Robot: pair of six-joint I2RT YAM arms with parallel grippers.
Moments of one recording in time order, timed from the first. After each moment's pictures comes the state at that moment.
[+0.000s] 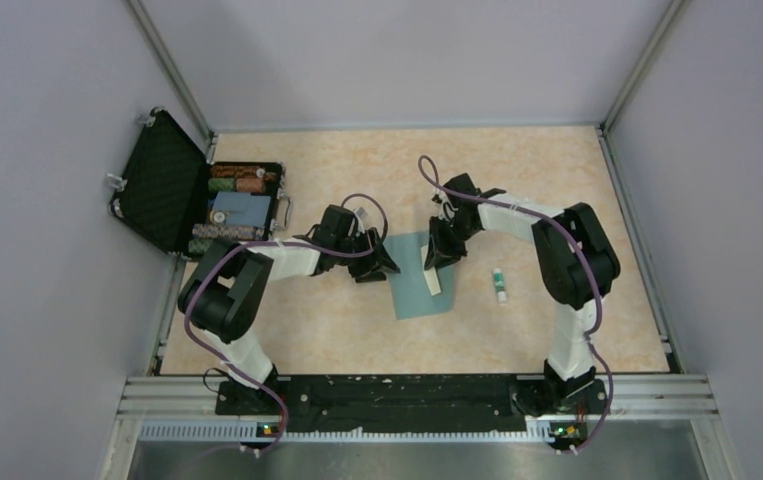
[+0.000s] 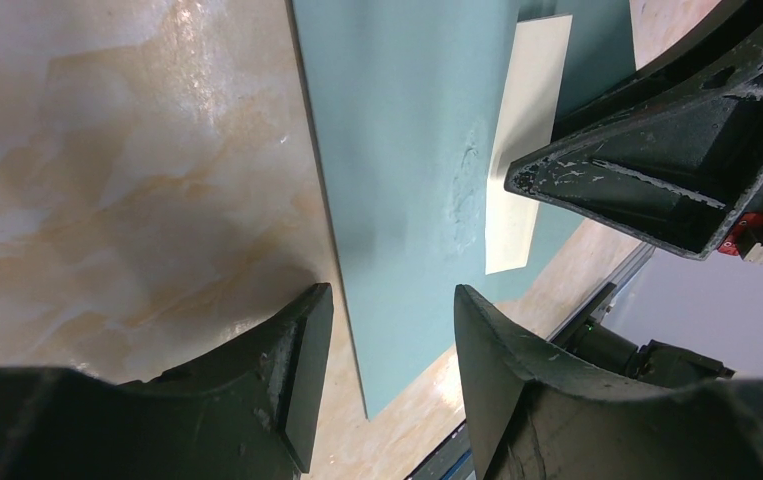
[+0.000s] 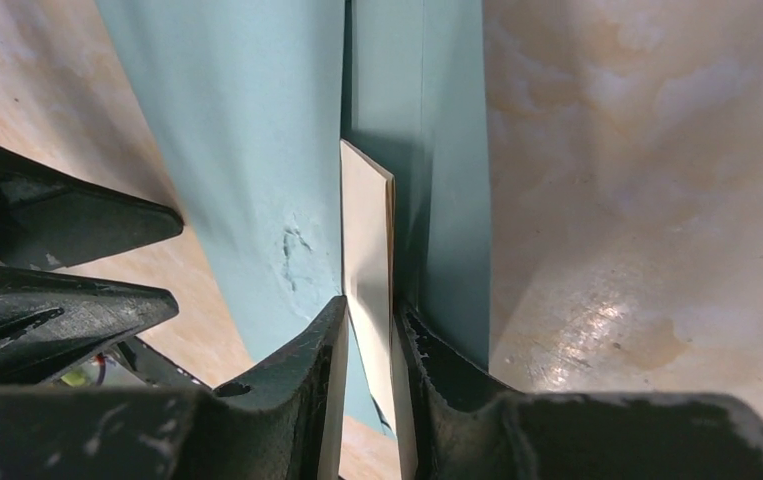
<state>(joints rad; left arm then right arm) -0.48 1.73 0.82 0.05 0.49 -0.84 0.47 1.95 1.26 -0.55 -0.44 0.43</state>
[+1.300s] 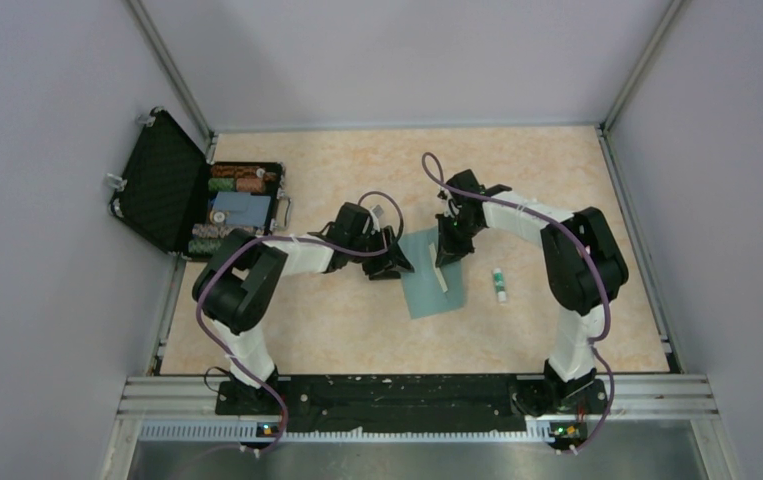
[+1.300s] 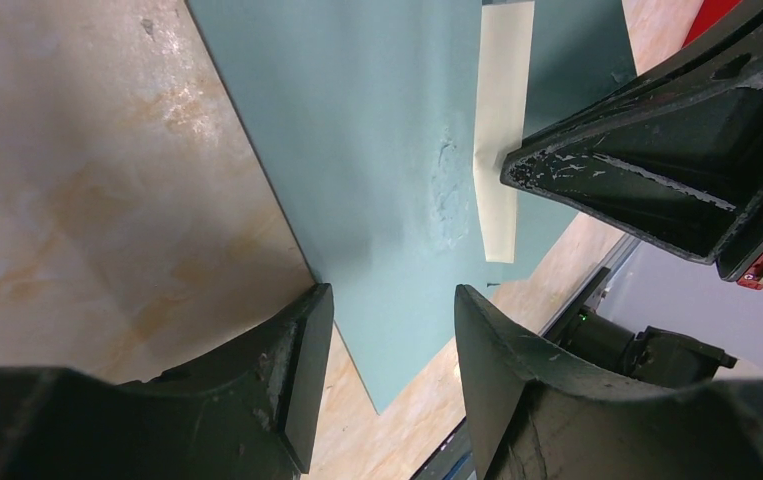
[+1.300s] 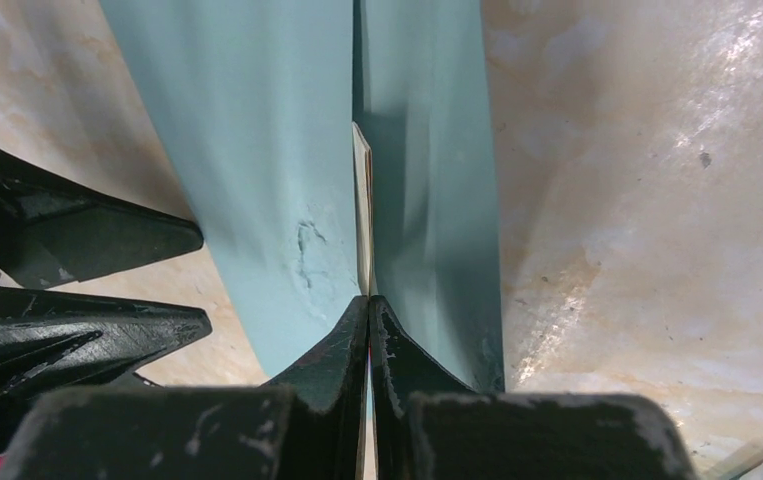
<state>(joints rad) -0.55 1.81 0.89 0.10 0.51 -0.84 0.47 1.89 1.27 -0.62 -0.33 0.40</state>
